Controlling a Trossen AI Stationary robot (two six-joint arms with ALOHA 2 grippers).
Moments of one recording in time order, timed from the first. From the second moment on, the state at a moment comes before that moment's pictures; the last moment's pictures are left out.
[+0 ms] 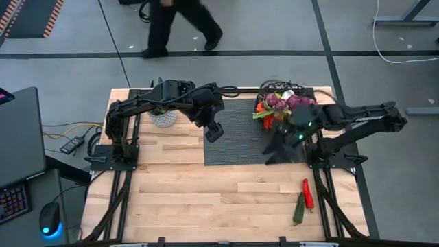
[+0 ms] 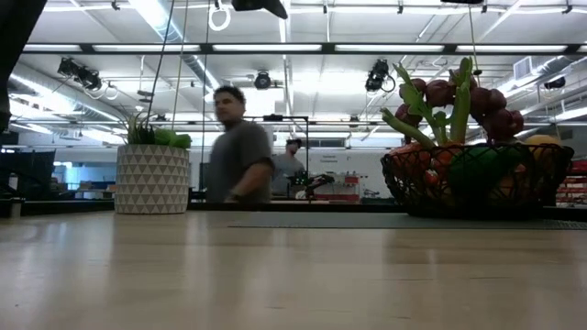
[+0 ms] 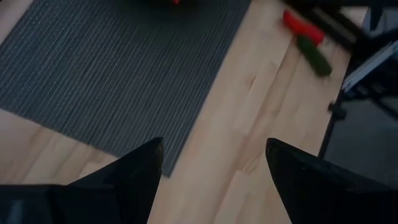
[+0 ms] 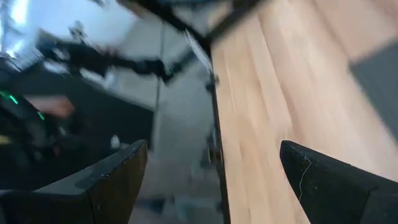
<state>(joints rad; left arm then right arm) 0.10 1.88 2.27 -1.37 0.08 -0.46 0.12 1.01 1.11 -0.56 -0.37 0.80</state>
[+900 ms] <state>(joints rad) 0.06 1.88 2.27 -1.44 0.08 -0.28 0.65 1.35 1.11 -0.96 -0.44 1.38</state>
